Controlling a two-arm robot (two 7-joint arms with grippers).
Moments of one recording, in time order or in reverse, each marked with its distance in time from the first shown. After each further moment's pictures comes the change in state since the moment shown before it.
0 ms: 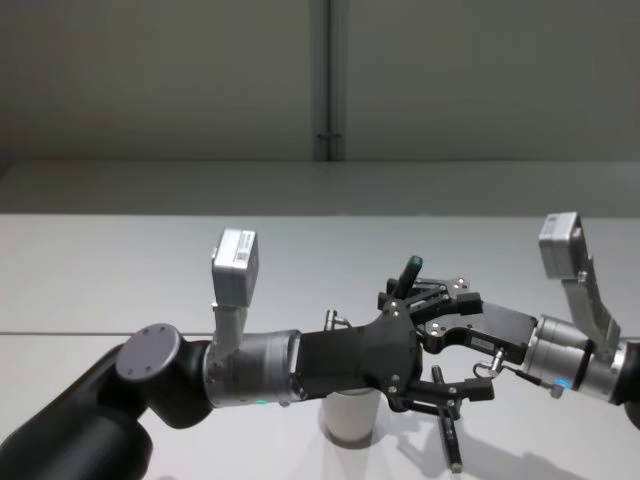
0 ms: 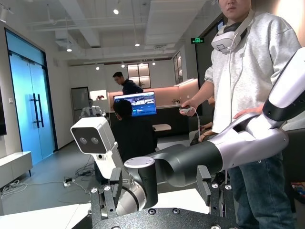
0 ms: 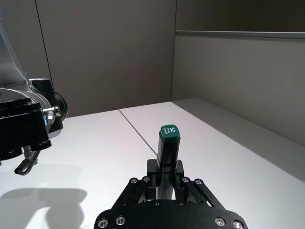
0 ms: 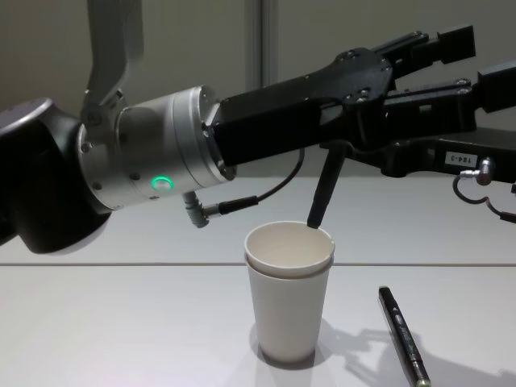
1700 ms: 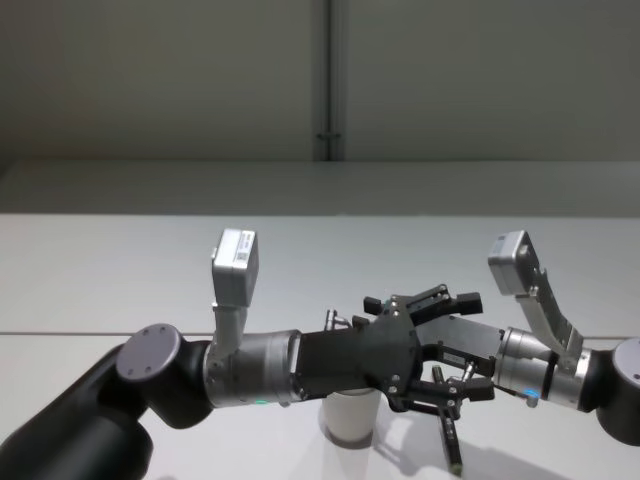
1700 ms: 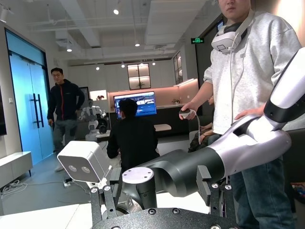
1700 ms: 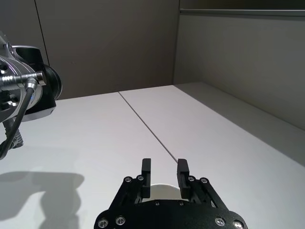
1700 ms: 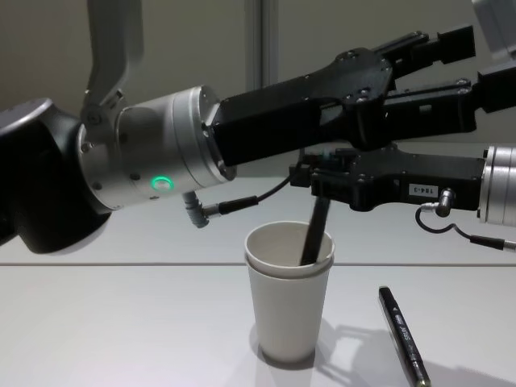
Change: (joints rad) left arm 0.000 0.000 0.000 0.000 0.000 0.000 0.000; right arm 0.025 -0.059 -0.034 0.068 -0.099 0.004 -0.026
